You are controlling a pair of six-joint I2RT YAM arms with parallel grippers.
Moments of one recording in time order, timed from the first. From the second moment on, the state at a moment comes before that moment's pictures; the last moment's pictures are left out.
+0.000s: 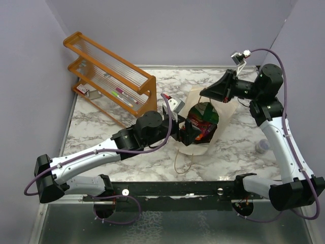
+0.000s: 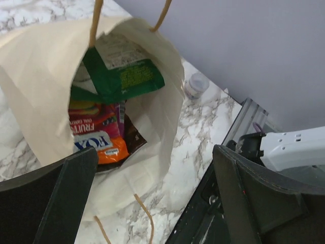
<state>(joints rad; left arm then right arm) -1.11 1.18 1.07 -0.03 -0.08 -0.39 0.13 1.17 1.26 -0.07 -1.13 0.58</state>
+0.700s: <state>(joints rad) -1.30 1.37 0.96 -0.07 -0.37 -0.26 0.15 1.16 1.24 0.00 -0.98 0.62</state>
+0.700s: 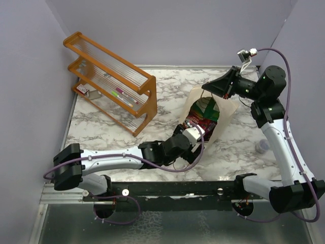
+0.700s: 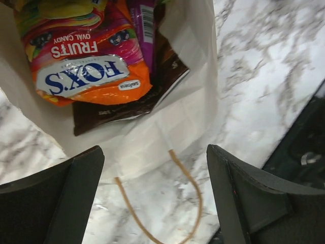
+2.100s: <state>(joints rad) -1.19 1.78 0.87 0.66 -0.33 0.81 0.15 1.13 1.27 -0.12 -0.96 0.50</state>
